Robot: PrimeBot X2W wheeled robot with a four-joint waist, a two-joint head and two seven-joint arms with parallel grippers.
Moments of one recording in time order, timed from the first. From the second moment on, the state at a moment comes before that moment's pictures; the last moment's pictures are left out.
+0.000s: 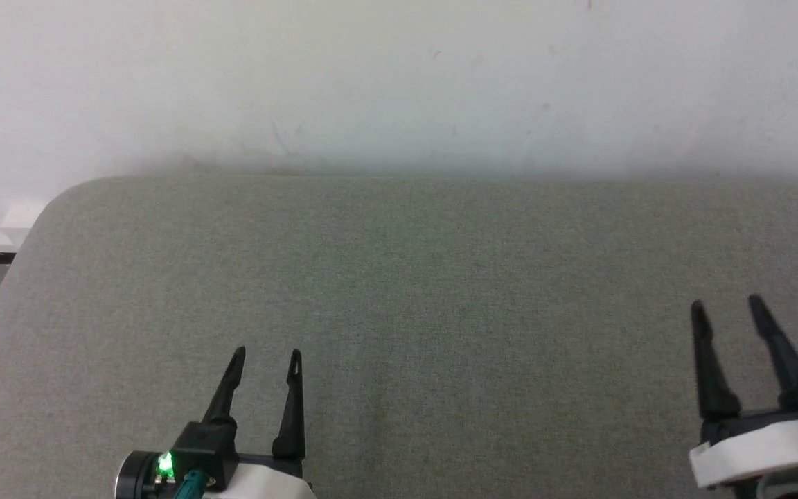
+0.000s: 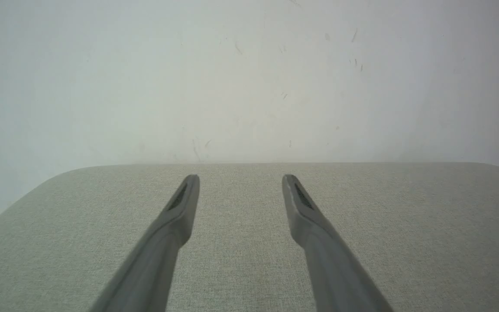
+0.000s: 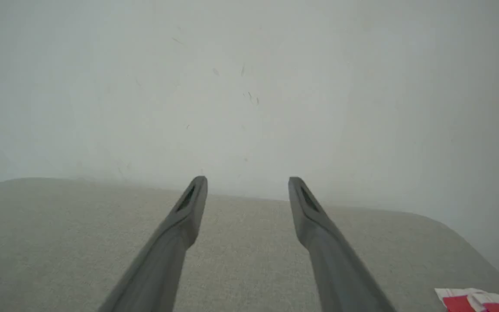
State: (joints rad) left arm 0.08 0.07 -0.16 0.05 -0.09 0.07 -0.26; right arm 0.06 -0.14 -0.09 -0.04 0.15 0.13 -0.19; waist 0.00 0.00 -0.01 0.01
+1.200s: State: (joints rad) left arm 0.12 0.07 -0.15 0.09 -0.10 0.06 -0.24; right arm 0.13 -0.06 -0.06 0.06 0.09 0.13 -0.24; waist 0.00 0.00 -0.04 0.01
